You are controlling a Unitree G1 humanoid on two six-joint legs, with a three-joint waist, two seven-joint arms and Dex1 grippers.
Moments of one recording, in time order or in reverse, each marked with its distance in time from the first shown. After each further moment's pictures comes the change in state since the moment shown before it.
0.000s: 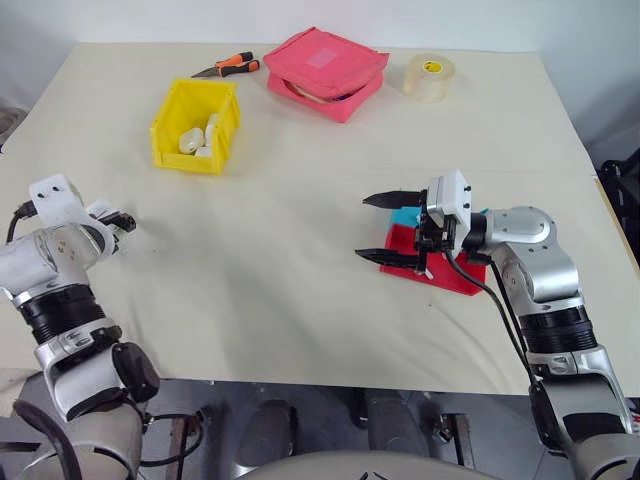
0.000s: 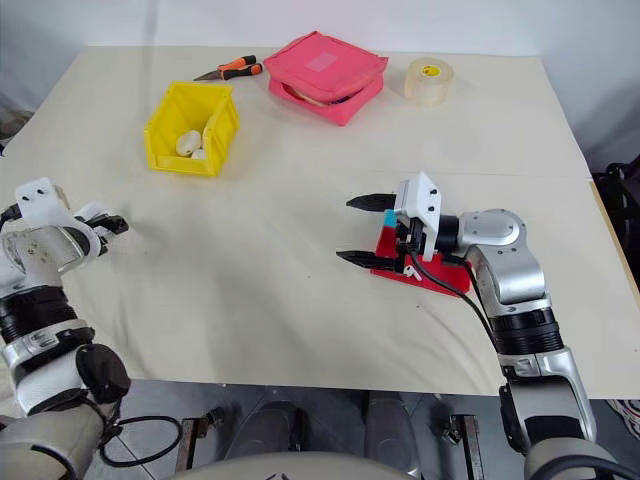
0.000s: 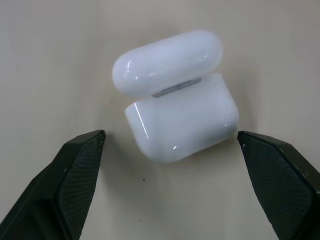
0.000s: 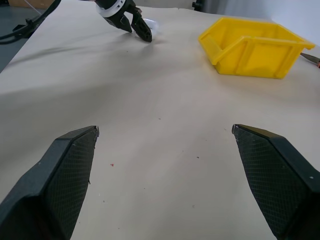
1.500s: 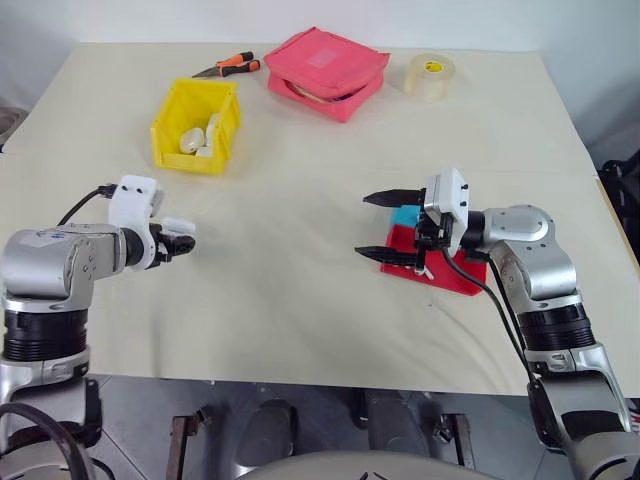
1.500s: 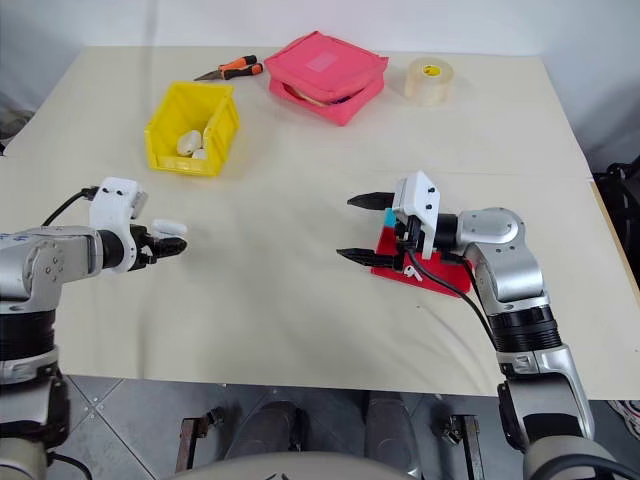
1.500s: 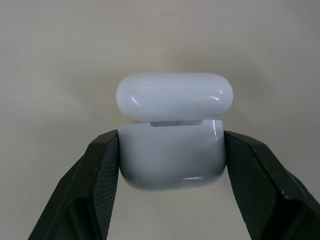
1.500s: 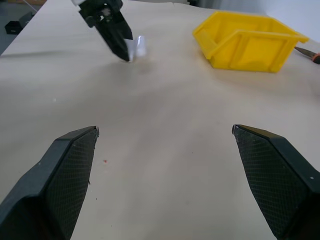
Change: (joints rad) left arm 0.179 0.401 -0.657 -0.383 -0.270 0.215 -0.582; right arm 0.004 0.005 0.001 0.015 -0.022 -0.002 -0.022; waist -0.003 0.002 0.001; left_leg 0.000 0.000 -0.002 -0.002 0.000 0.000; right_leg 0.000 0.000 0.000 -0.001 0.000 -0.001
